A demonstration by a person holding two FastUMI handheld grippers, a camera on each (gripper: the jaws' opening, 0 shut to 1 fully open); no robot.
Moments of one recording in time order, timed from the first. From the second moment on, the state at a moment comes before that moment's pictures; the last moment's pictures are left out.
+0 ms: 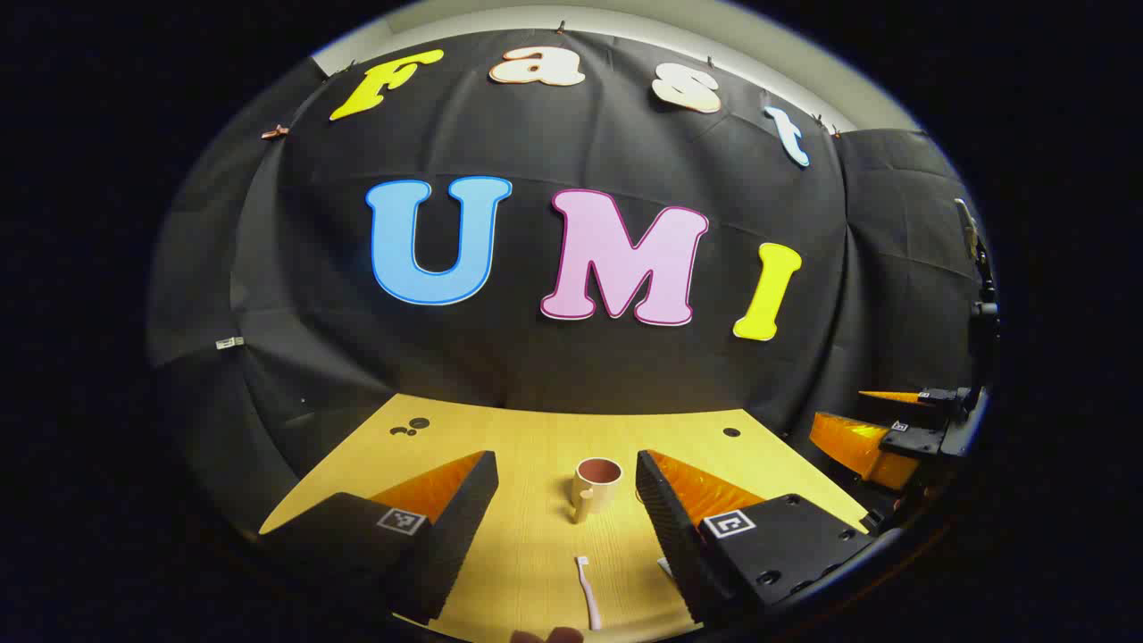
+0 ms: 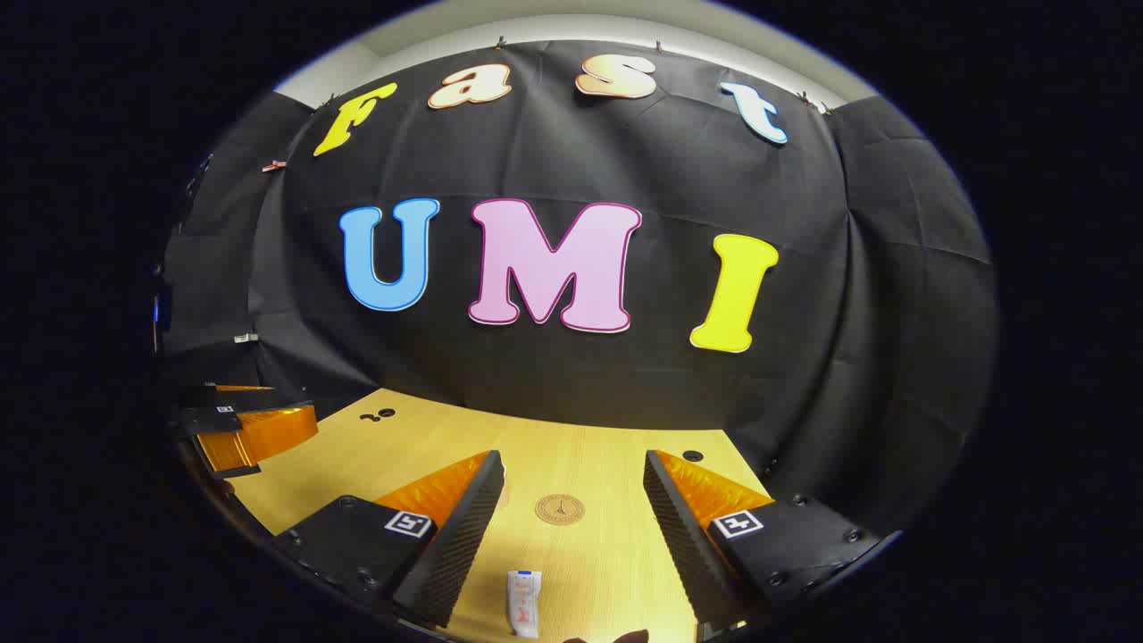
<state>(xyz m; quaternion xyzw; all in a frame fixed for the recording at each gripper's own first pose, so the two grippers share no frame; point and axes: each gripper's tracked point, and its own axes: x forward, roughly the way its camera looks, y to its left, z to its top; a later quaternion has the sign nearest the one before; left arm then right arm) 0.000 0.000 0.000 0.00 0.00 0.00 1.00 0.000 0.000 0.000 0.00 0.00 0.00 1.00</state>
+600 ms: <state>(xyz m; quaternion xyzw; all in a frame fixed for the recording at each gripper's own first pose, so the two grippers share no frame) 0.003 -0.011 -0.014 0.01 0.02 0.00 1.00 0.001 -0.004 -0.018 0.00 0.02 0.01 1.00</state>
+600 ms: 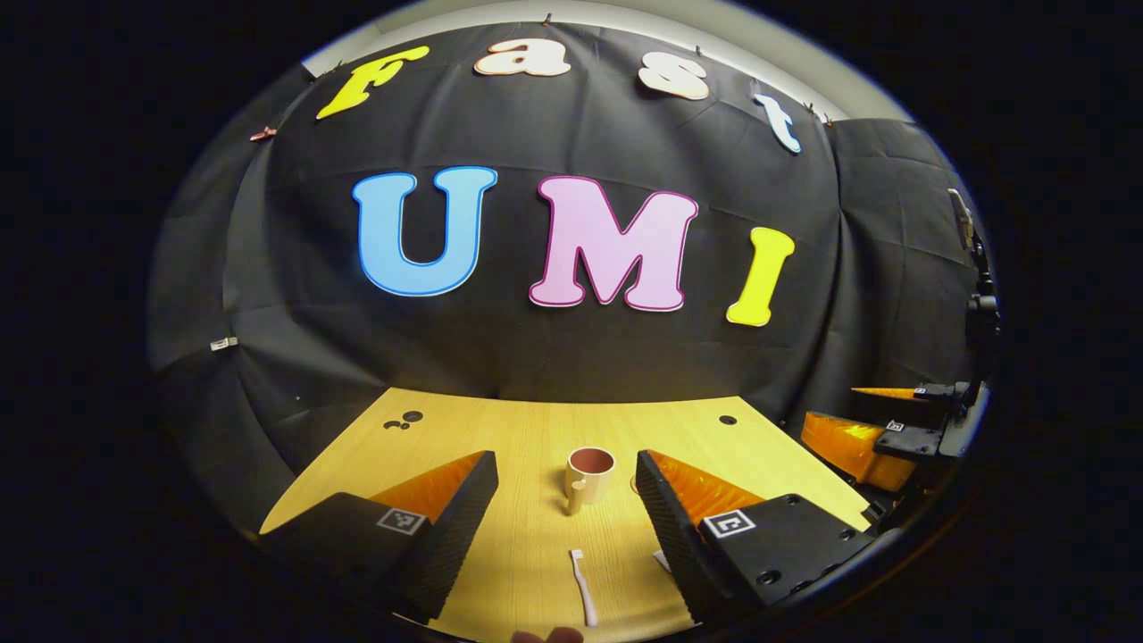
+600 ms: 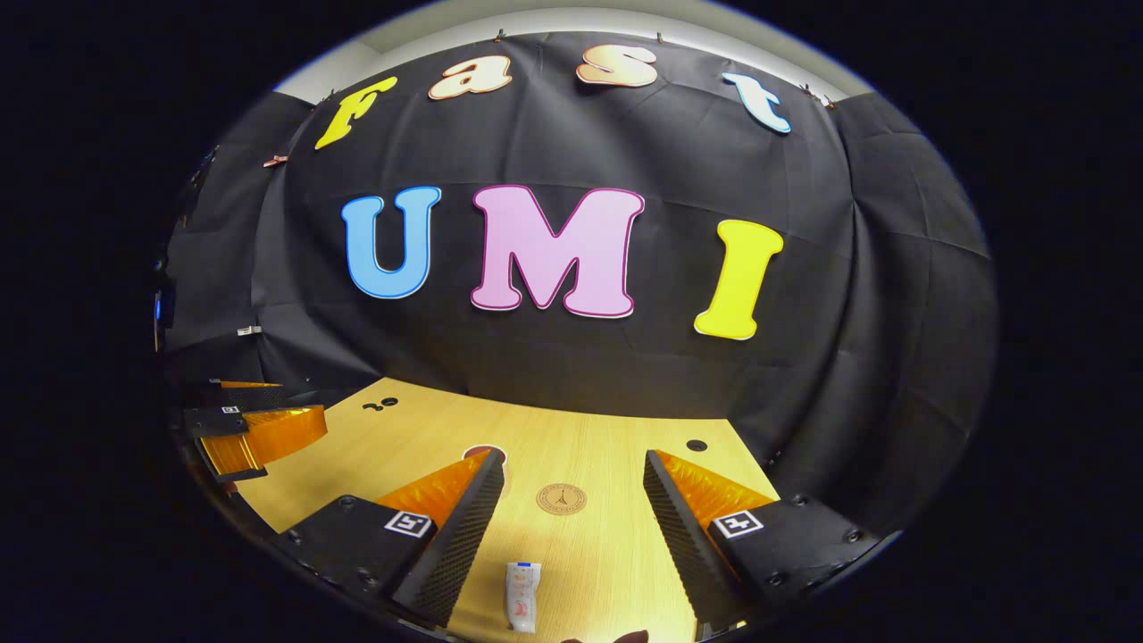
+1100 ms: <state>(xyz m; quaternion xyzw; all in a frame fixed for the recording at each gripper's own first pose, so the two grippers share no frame) -0.004 0.006 -0.052 0.00 0.07 0.02 1.00 0.011 0.031 -0.116 0.01 0.18 0.06 0.98</state>
